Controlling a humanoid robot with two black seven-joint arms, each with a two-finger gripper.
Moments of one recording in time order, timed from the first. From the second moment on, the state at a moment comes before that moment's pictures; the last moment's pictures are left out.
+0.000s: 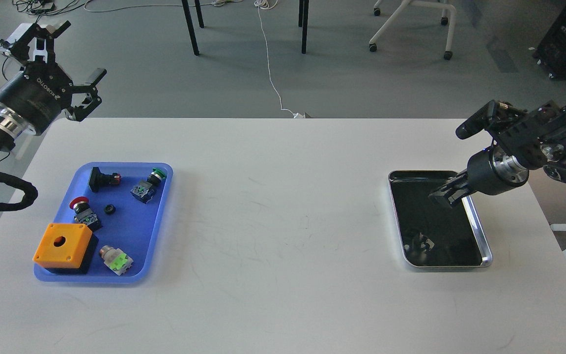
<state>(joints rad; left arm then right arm) -0.76 0.76 -0.57 -0.95 0.01 -0.45 -0.37 1.49 -0.65 -0.72 1.06 -1.40 0.37 0.49</state>
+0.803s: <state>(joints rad) -0.77 0.75 -0.57 -0.95 0.10 -0.45 -0.37 1.30 -0.61 -0.65 0.98 -1.46 0.30 0.49</state>
